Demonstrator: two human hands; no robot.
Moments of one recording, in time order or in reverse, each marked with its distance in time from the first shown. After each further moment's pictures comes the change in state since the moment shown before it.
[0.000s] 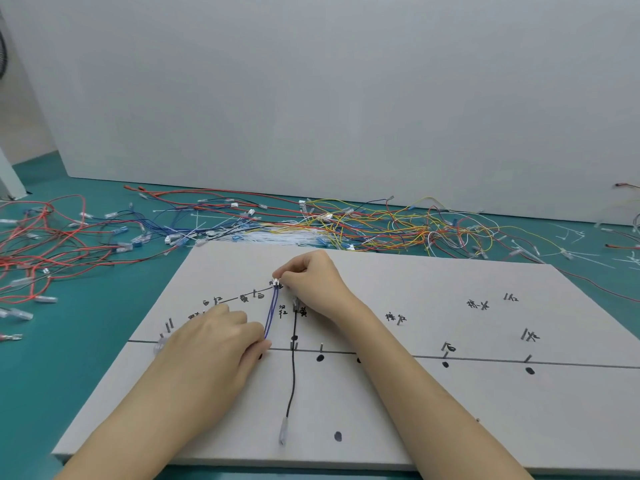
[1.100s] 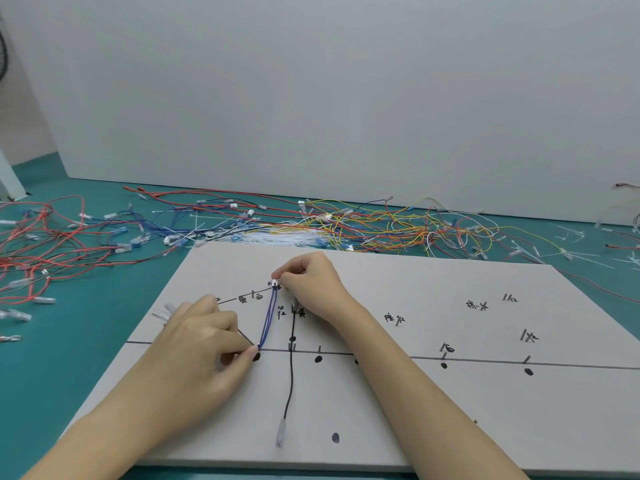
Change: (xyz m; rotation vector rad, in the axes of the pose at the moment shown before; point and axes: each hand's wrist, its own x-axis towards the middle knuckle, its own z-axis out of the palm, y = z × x) left_hand -0.003 -0.019 -0.001 -0.118 0.111 0.173; right_hand 0.004 0.007 0.002 0.006 0.020 -0.049
